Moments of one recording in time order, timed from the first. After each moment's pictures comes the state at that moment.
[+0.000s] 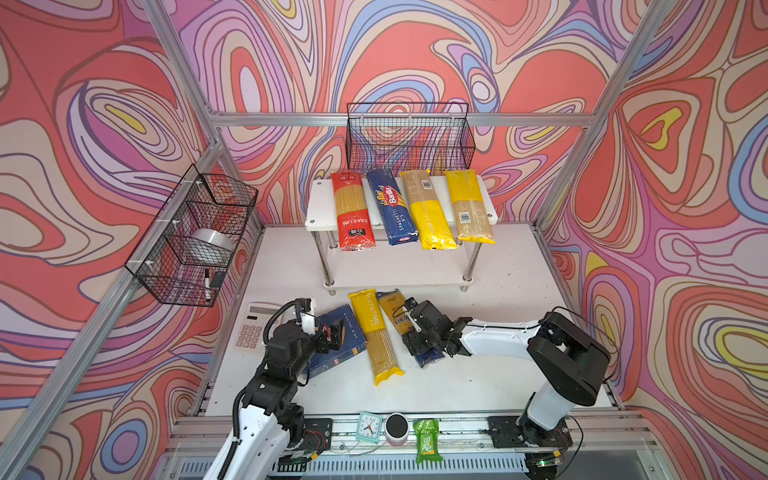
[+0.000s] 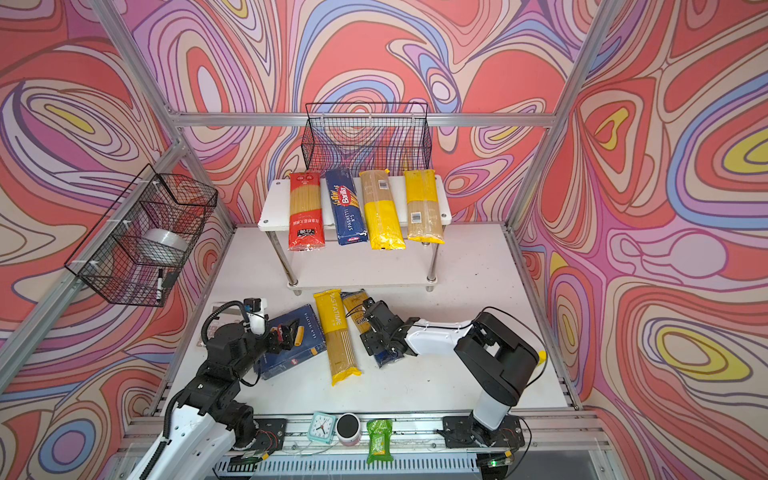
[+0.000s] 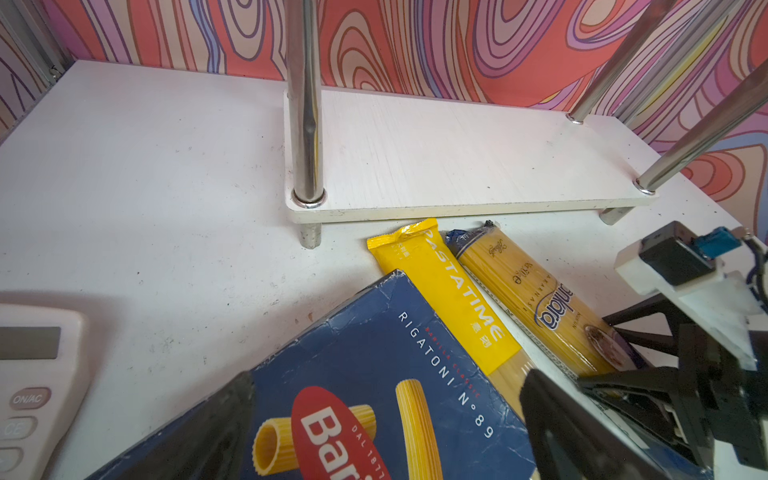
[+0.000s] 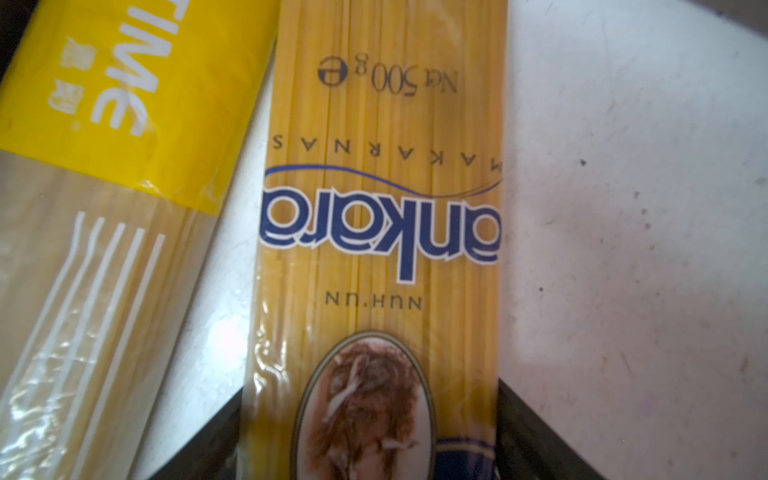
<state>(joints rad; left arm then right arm) -0.25 0.48 0.31 -0.24 0.04 -0.23 0.84 1.69 0.82 -0.12 0.09 0.27</state>
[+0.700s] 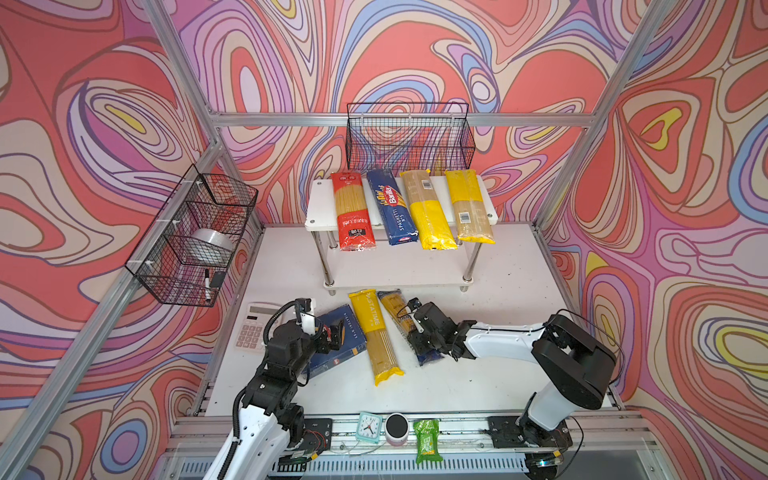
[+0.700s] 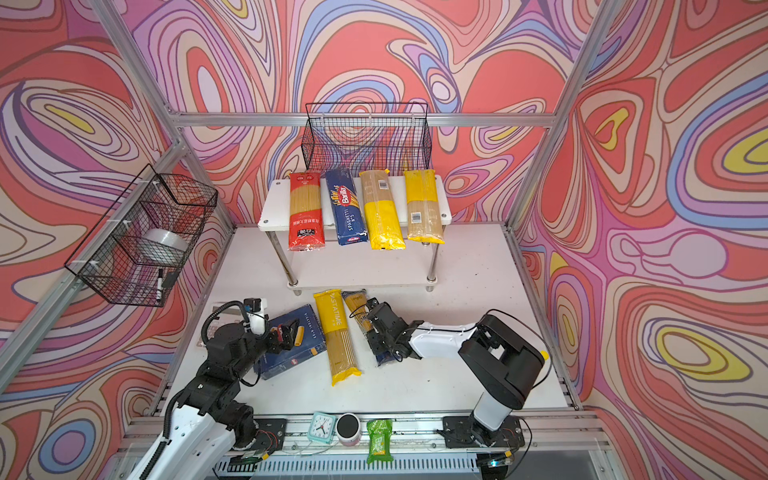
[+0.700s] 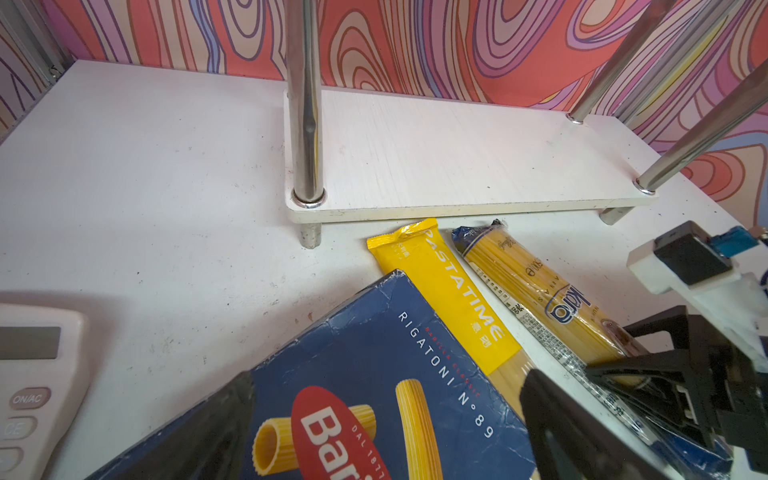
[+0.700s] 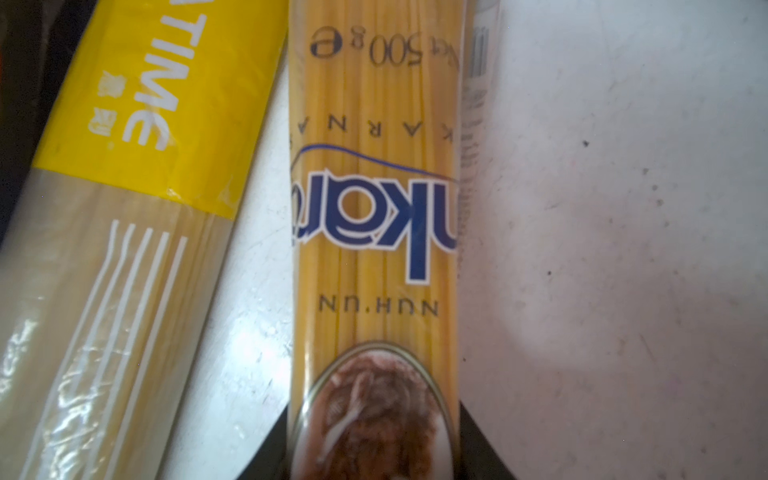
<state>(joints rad) -0.25 0.48 0.31 -0.24 0.04 -0.23 0.84 1.65 0.76 -0.06 0.05 0.34</state>
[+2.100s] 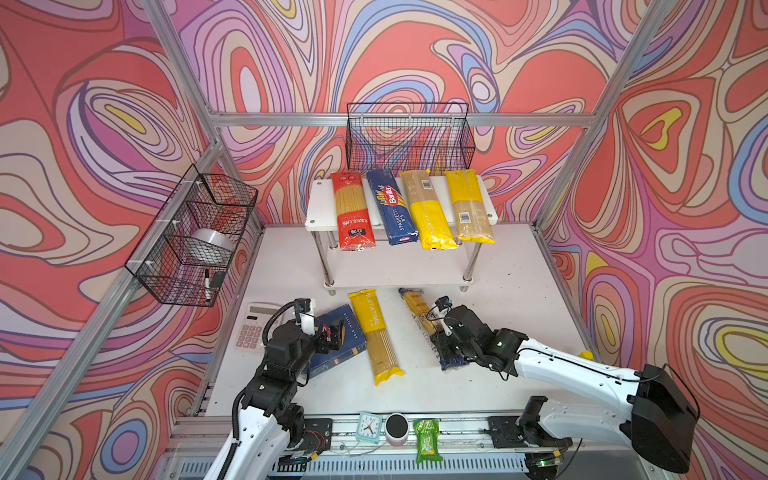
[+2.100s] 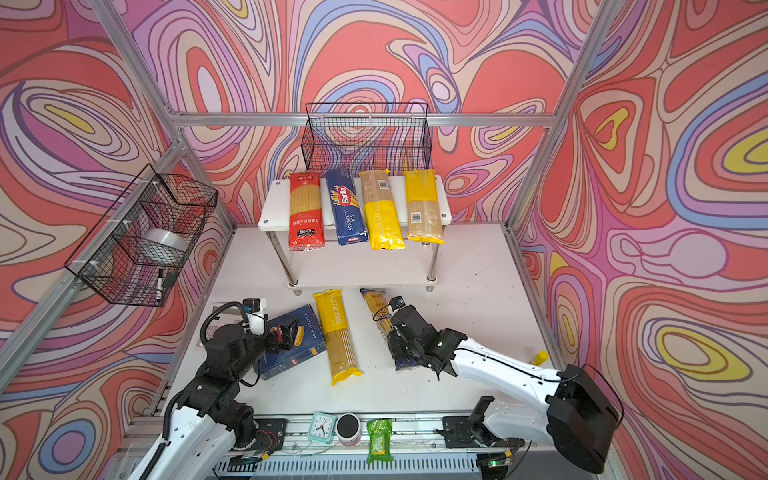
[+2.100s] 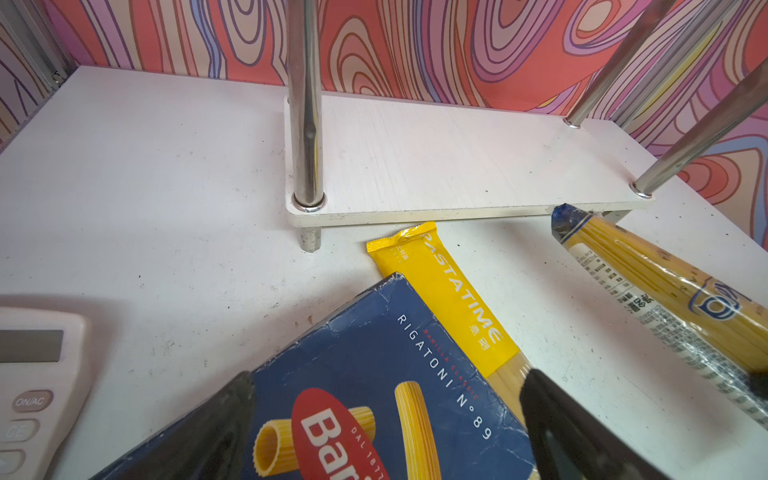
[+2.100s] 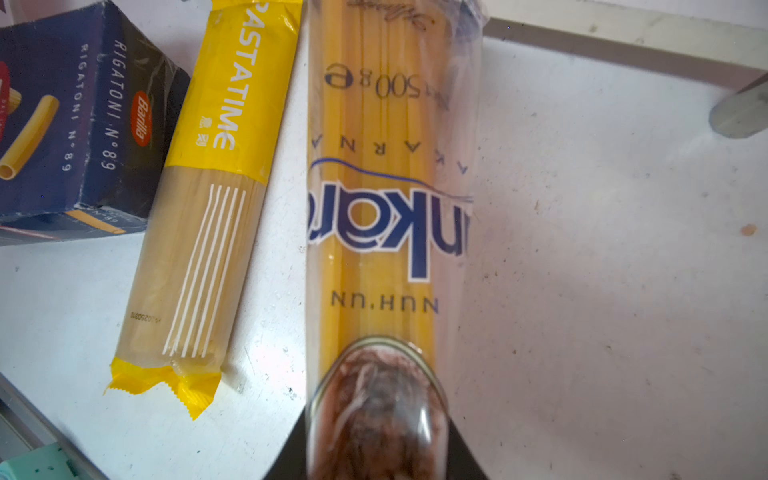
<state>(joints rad) -0.25 0.46 0.31 -0.24 0.04 -0.23 0.84 1.18 0.68 -0.37 0.12 0.42</state>
